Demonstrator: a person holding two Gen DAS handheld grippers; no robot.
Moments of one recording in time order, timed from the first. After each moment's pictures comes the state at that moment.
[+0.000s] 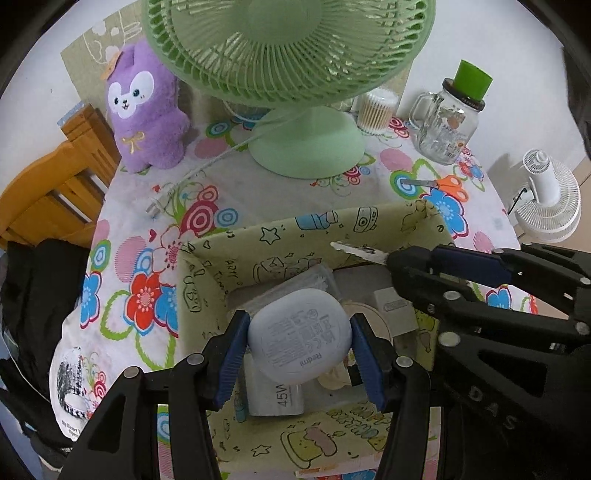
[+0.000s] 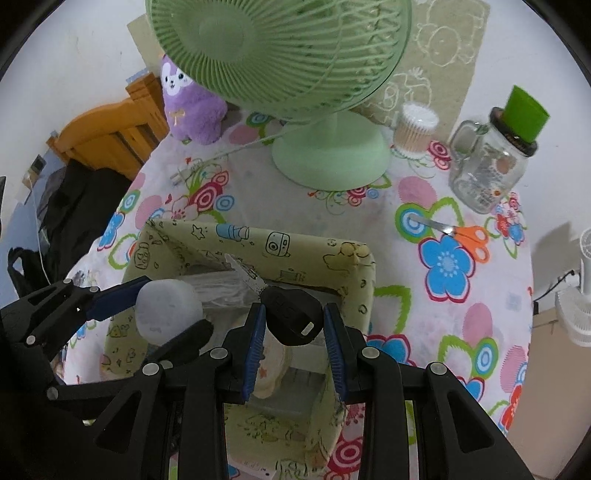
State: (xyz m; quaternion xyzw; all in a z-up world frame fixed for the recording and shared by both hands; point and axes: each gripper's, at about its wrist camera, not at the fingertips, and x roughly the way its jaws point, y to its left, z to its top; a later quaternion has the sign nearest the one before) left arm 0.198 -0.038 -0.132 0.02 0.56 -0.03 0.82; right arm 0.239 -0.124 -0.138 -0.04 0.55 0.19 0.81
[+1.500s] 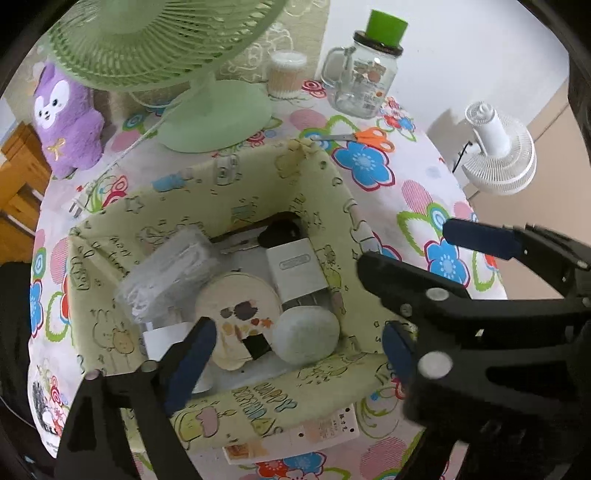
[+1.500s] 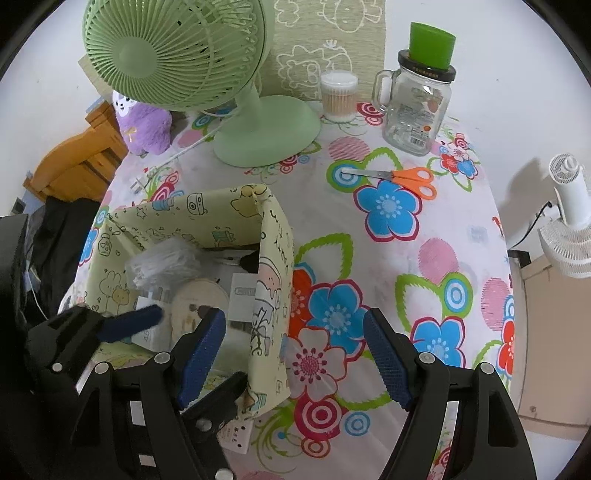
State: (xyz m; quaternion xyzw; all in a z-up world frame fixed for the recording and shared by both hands) left arm 0.178 -0.093 -0.144 0.02 0.59 -0.13 0.79; right arm 0.202 -0.192 -0.140 0.03 0.56 0.11 0.82
